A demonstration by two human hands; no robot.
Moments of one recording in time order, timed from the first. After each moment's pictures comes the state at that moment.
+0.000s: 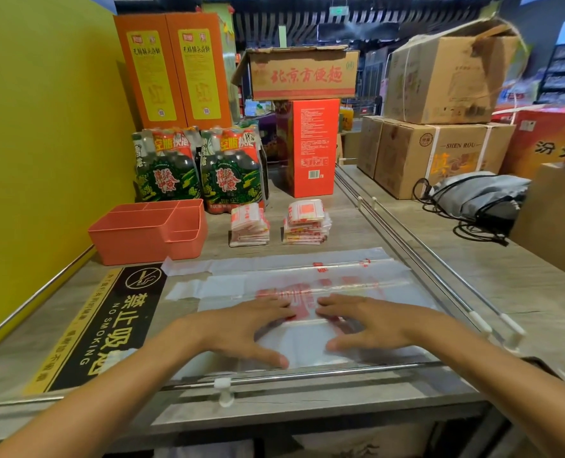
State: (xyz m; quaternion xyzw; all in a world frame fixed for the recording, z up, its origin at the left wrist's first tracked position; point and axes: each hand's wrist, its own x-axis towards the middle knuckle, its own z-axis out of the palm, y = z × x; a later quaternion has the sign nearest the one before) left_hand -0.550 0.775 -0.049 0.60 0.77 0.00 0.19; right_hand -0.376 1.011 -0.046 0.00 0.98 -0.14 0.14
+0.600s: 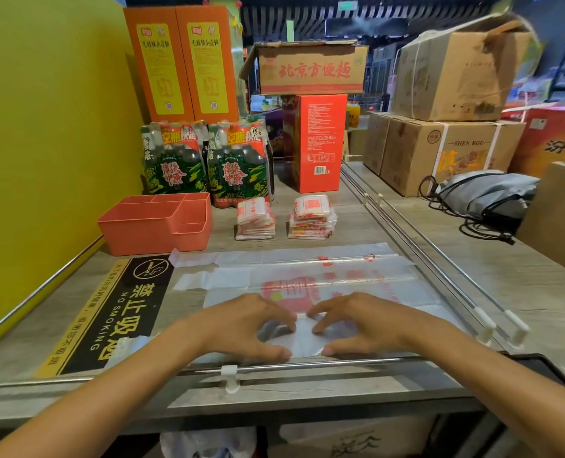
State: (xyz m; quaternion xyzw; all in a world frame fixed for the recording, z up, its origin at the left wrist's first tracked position) left_hand -0.531 0.761 -0.044 0.64 0.76 0.09 0.10; right_hand -0.374 0.989 -0.048 -0.09 0.99 -0.12 0.03
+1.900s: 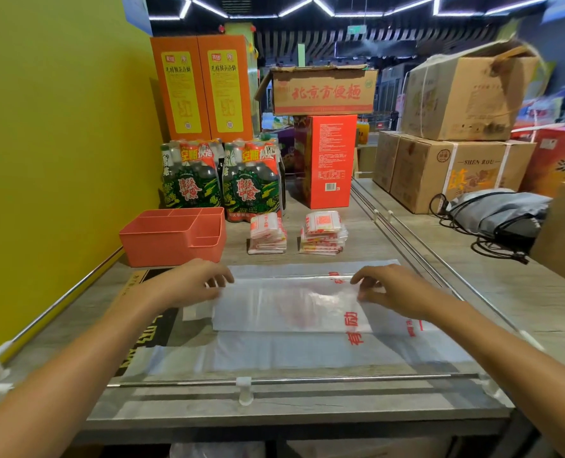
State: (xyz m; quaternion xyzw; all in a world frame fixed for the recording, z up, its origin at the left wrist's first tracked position) left_hand -0.631 0.710 -0.002 0.45 0.89 0.07 0.07; right_hand -0.403 1.050 -0.029 0.06 0.99 -0.13 -0.08
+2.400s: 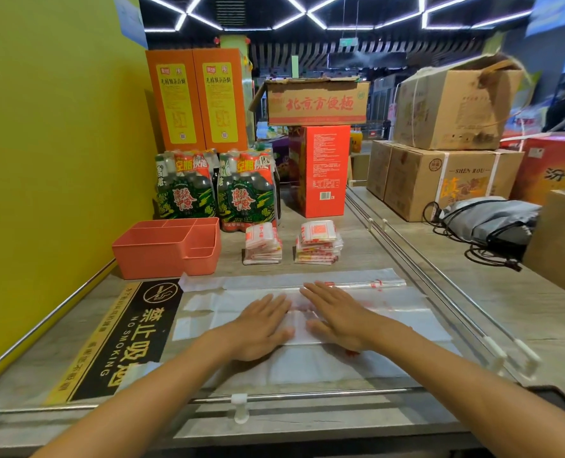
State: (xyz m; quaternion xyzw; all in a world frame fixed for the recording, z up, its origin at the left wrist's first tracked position) left_hand -0.570 0.791 -0.074 0.52 0.85 0.00 0.10; right_hand -0.449 0.994 -0.071 -0.01 1.00 -0.04 0.00
